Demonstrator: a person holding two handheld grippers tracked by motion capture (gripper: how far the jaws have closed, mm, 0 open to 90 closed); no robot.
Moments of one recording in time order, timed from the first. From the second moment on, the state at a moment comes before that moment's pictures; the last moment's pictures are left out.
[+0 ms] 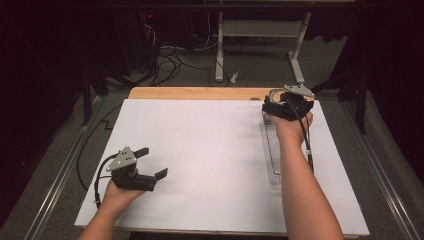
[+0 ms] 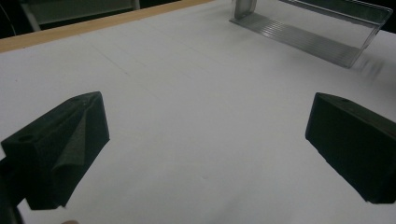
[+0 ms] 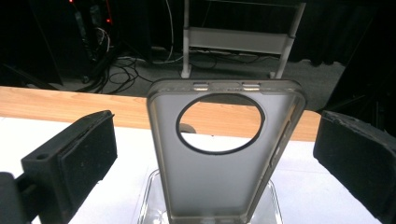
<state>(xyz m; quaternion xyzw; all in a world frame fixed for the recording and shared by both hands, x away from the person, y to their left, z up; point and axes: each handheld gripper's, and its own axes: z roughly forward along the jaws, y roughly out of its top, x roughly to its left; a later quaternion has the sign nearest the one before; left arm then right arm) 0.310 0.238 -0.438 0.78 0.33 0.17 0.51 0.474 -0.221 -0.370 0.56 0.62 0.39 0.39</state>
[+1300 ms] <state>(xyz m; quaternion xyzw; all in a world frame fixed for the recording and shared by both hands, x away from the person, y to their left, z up) 0.310 0.243 -0.438 0.77 0.34 0.17 0.51 0.349 -0.231 -0.366 0.46 0.66 0.49 0.34</state>
